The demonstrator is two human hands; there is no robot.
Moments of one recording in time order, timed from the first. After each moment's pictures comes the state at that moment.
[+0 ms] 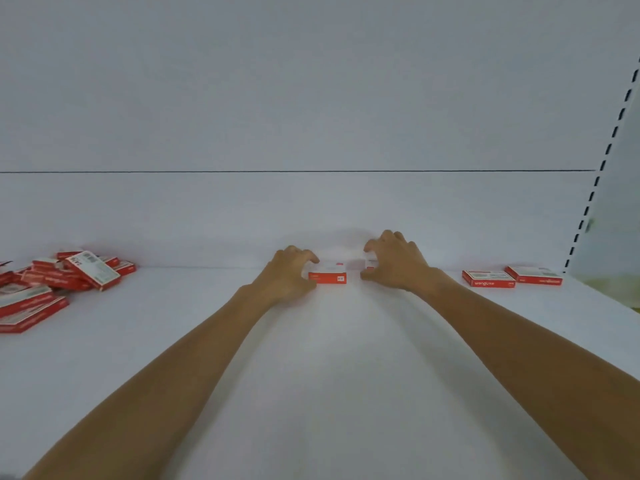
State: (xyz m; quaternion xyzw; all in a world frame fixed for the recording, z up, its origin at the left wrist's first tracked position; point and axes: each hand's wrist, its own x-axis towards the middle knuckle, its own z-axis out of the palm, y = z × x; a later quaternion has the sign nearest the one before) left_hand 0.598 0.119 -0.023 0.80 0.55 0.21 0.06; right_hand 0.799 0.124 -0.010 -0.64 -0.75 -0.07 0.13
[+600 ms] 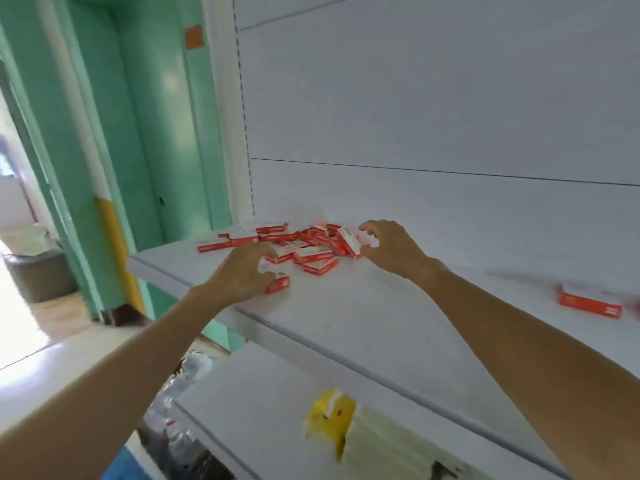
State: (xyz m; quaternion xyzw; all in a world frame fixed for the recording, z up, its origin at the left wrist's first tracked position) left_hand 0.256 -0.074 -0.004 0.61 0.75 0.26 -0.03; right_hand 0.457 0.078 0.013 -0.38 -0.88 0.09 0.26
